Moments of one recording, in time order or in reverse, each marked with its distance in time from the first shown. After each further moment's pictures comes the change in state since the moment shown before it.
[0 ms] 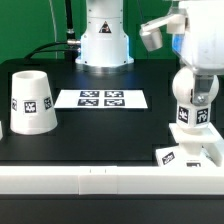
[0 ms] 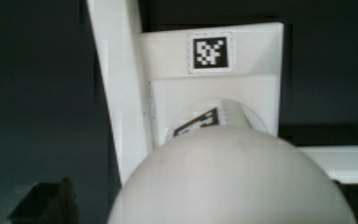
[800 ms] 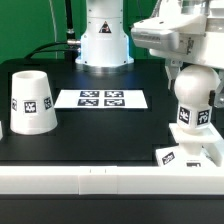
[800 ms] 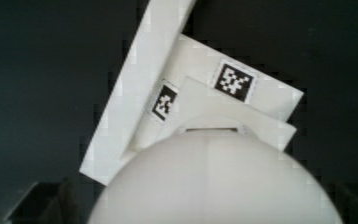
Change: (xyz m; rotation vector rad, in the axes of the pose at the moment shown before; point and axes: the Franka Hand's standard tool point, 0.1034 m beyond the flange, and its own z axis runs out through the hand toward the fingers) arm 0.004 -0.004 0.005 0.015 -0.086 -0.405
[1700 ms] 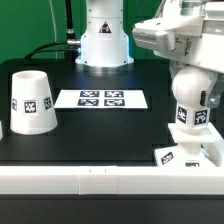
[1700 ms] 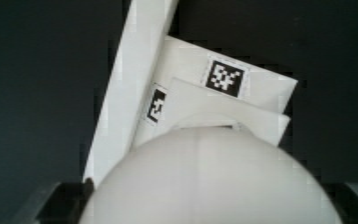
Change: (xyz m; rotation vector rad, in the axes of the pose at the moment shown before) arm -0.001 -0.005 0.002 0.027 0.008 0.283
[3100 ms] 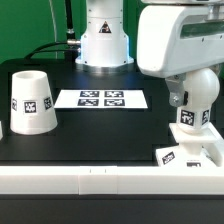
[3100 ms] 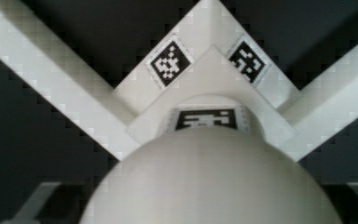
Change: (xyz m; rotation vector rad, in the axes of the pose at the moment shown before) arm 0.003 -0.001 0.001 0.049 0.050 1.060
